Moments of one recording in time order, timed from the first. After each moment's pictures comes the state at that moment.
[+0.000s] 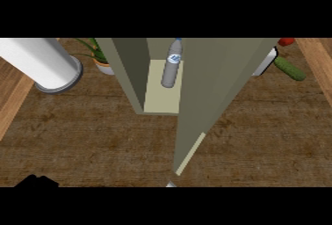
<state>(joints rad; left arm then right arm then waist) 0.48 0.43 -0.24 -1.98 0.64 -0.07 -0.51 -0.40 -0.18 0.85 -2.36 0.14 -0.43 0.67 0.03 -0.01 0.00</state>
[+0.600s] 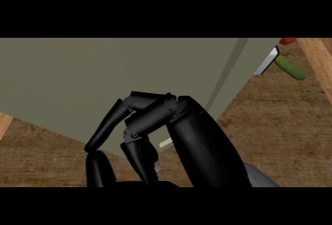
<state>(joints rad) 0.68 0.50 -0.06 -2.04 0.75 -0.22 -0.54 -0.72 -0.02 0.53 -1.98 -0.02 -0.39 0.64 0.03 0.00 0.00</state>
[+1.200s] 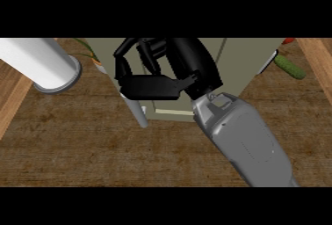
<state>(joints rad) 0.74 0.50 0.05 -2.03 0.80 -0.34 -0.53 -0.89 0.00 0.29 -1.51 -0.16 -0.21 0.41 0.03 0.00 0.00</state>
